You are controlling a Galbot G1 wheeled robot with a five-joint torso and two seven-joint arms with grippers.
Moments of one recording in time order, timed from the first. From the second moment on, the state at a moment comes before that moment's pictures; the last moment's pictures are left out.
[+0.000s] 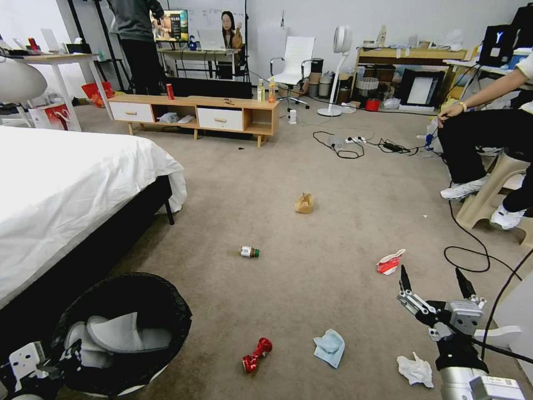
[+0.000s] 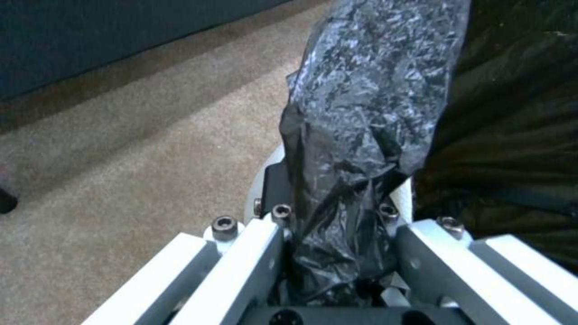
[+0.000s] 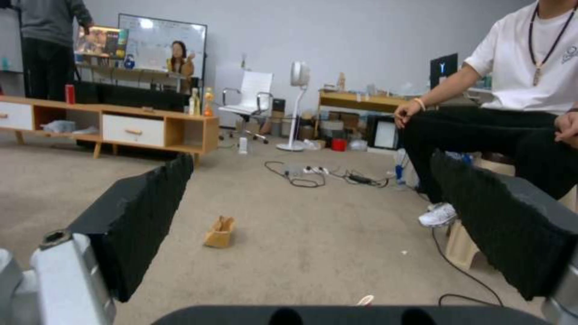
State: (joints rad) left arm 1.64 -1.49 -1.11 -2.28 -0.74 0.74 -0.22; right arm -1.71 1.24 0.65 2.27 0.17 0.14 0.29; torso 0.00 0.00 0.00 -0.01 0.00
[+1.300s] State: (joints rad) left arm 1.64 -1.51 -1.03 -2.27 -0.63 0.74 -0.18; right arm -1.71 1.24 0.65 2.27 0.17 0.14 0.29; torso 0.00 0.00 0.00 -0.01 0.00
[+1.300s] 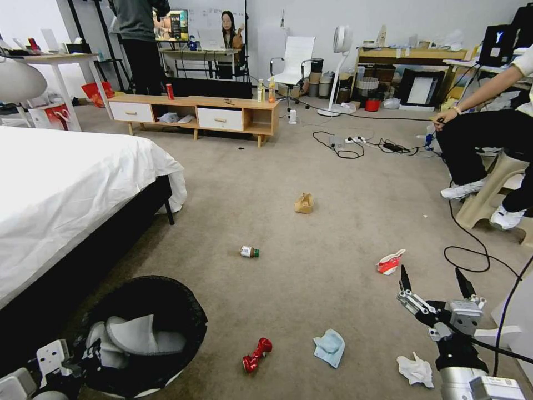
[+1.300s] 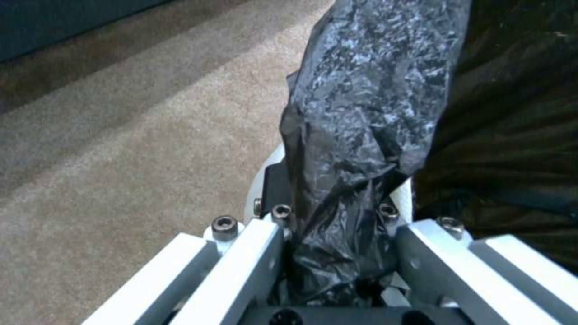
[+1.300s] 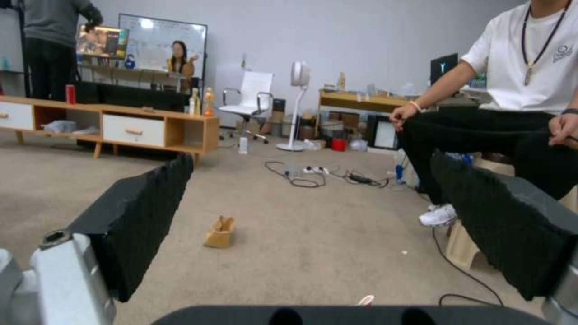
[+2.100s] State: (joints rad) left arm 1.63 -1.49 -1.03 -2.26 -0.64 0.74 -0.17; right arm -1.71 1.24 0.65 2.27 0.17 0.14 0.29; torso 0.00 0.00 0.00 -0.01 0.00
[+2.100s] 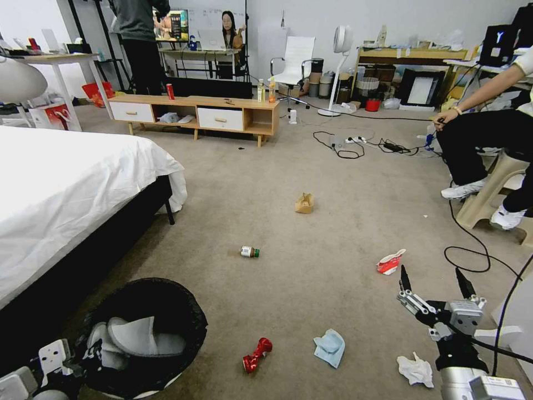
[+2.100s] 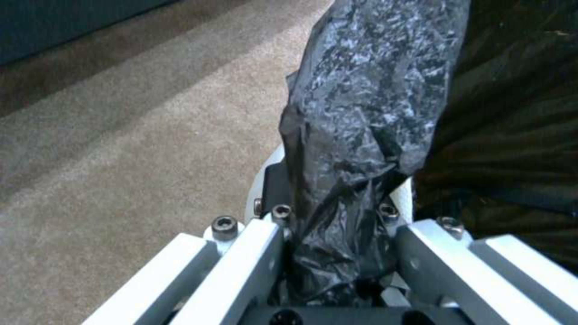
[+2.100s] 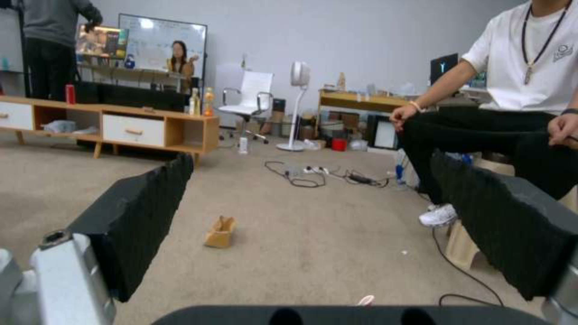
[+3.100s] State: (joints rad) left arm 1.63 -1.49 -1.03 -2.26 -0.64 0.74 -0.17; right arm -1.71 1.24 0.65 2.27 0.17 0.14 0.29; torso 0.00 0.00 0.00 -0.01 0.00
